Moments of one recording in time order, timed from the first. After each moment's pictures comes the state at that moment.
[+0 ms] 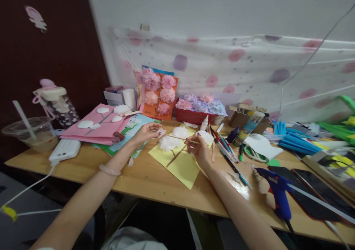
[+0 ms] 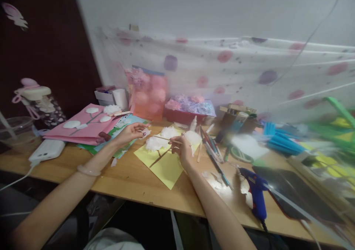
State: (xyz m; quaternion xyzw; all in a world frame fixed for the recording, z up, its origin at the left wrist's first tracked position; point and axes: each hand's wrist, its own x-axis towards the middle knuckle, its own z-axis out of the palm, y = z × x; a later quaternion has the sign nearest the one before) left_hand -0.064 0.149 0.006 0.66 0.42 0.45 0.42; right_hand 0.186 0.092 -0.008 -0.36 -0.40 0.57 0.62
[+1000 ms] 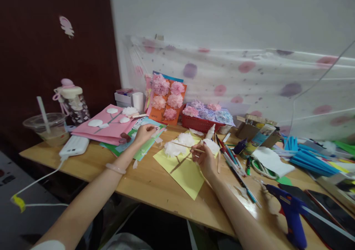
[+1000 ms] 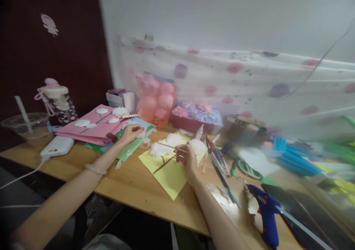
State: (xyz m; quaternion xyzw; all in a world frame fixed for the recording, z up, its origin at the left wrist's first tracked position) left_hand -0.081 0.163 0.004 0.58 0.55 0.51 0.30; right_hand 0.186 0.091 -0.006 -0.36 -0.40 0.59 0.59
